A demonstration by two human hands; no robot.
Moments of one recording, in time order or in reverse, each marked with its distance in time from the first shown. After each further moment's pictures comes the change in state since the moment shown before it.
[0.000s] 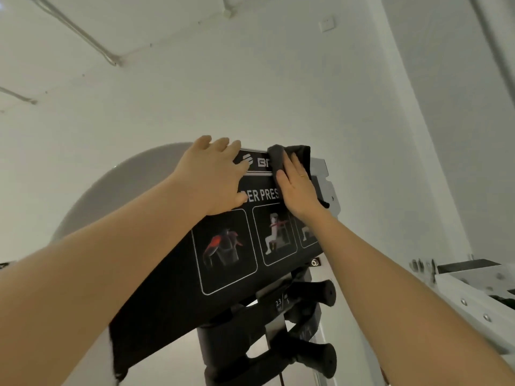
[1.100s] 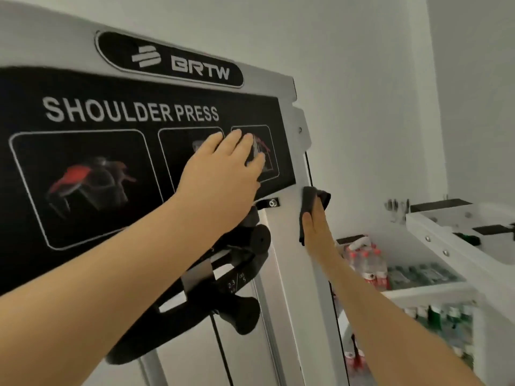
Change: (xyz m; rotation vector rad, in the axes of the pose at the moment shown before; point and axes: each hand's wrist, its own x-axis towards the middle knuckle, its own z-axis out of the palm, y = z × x) left_hand 0.017 0.156 0.030 -0.233 -0.028 0.061; right_hand -0.156 0.209 0.027 0.202 -0.039 0.391
